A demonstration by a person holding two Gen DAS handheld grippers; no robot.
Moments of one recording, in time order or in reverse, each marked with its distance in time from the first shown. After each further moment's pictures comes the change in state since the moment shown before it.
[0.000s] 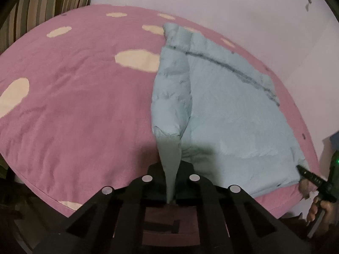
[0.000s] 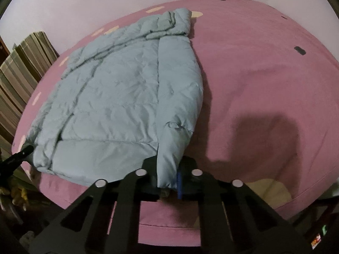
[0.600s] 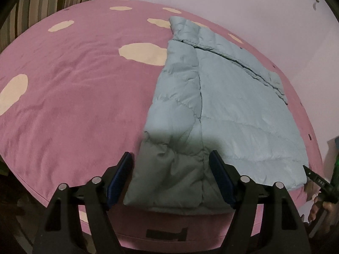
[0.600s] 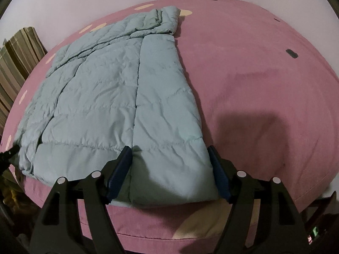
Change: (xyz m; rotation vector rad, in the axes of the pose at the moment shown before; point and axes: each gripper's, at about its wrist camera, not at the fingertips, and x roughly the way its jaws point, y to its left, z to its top) left arm 0.022 0.003 0.002 -0.014 0.055 0.035; right arm 0.015 -0.008 0.004 -0.022 0.023 -0.117
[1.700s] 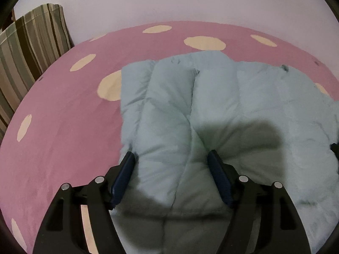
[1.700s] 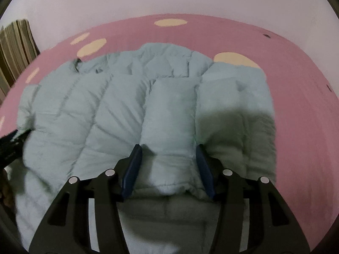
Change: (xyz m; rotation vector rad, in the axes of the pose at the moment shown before) left arm 0.176 -0.093 0.231 0.210 -0.068 0.316; right arm 0.149 0.095 0.249 -0.124 -0.068 -0.013
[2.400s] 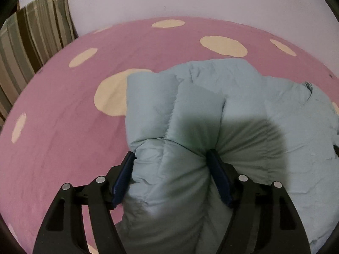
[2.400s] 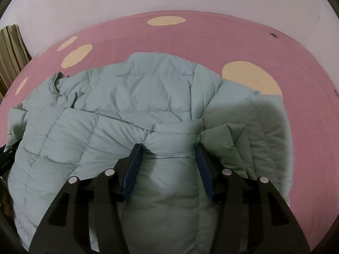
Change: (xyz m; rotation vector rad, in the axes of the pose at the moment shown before) left arm 0.051 0.012 0.038 -0.069 0.035 0.035; right arm 0.066 0.002 0.052 0.004 0.026 -0.024
